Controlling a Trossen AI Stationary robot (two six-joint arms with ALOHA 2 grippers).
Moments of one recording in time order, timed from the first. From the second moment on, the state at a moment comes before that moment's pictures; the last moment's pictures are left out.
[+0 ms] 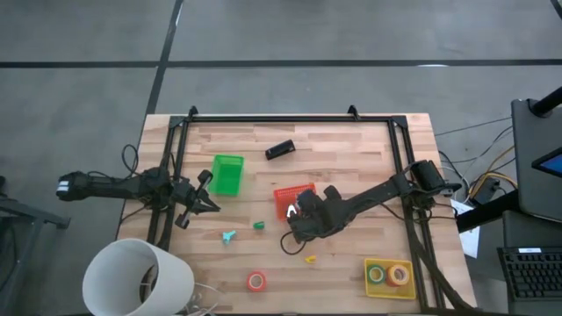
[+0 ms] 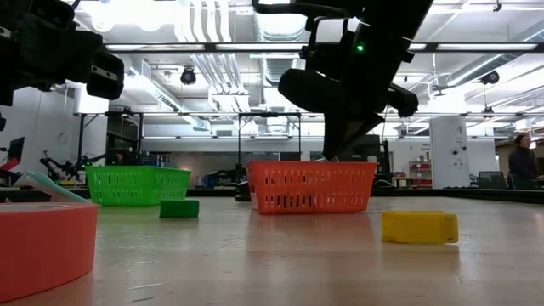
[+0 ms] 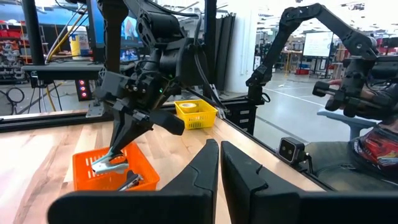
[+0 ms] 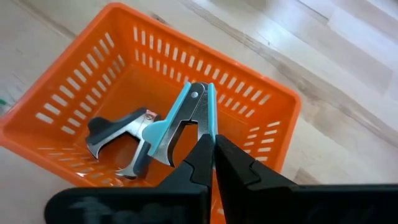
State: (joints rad) left arm -0.01 0.26 0.01 0.26 0.38 -0.03; right arm 0.32 1.95 1.36 -0.83 0.68 1.19
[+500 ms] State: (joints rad) left arm -0.01 0.26 0.01 0.26 0.38 -0.03; right arm 0.31 1.95 1.35 -0.82 0.68 1.19
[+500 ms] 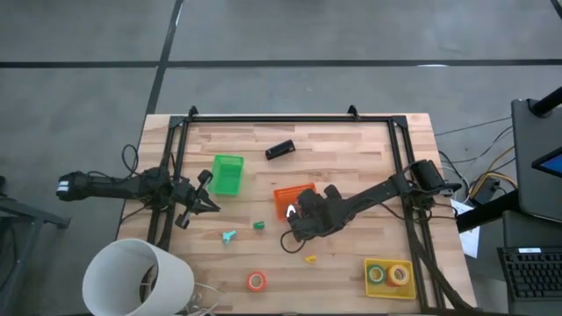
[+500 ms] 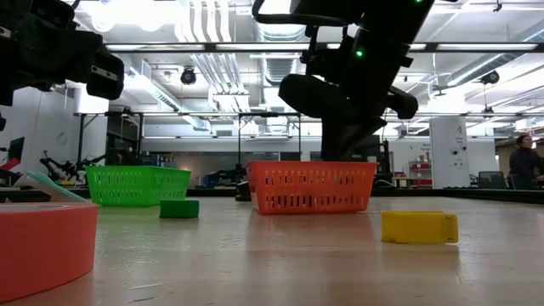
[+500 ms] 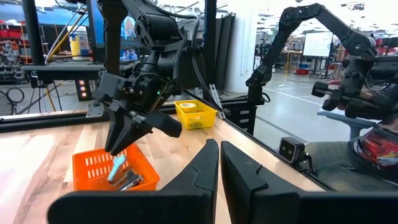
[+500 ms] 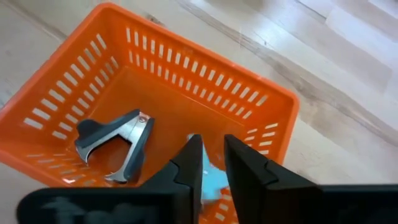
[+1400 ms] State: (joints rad) left arm -0.01 0.26 0.01 0.26 0.38 -0.03; right arm 0.38 1.95 1.40 -0.77 0.76 1.05
